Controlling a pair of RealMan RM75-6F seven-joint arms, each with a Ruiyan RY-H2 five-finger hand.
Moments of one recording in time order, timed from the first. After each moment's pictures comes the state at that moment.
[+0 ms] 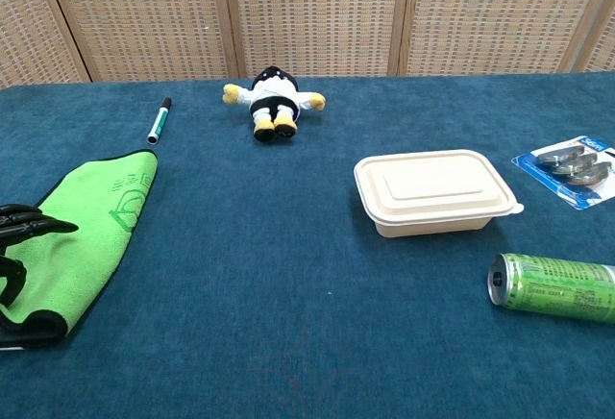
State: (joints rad) left arm -0.41 -1.52 0.28 -0.77 1.87 1.36 -0.26; right arm -0.06 -0.96 0.11 -1.77 -1.28 1.50 -0.02
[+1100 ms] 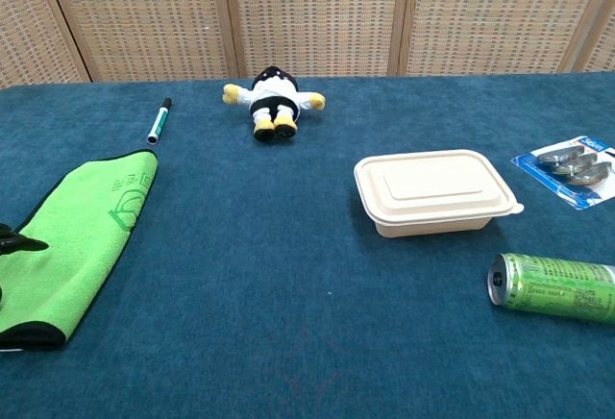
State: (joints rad) left arm -0.38 -1.46 0.31 -0.81 1.87 1.33 -0.23; right arm -0.06 -0.96 0.10 -1.77 -1.28 1.50 -0.03
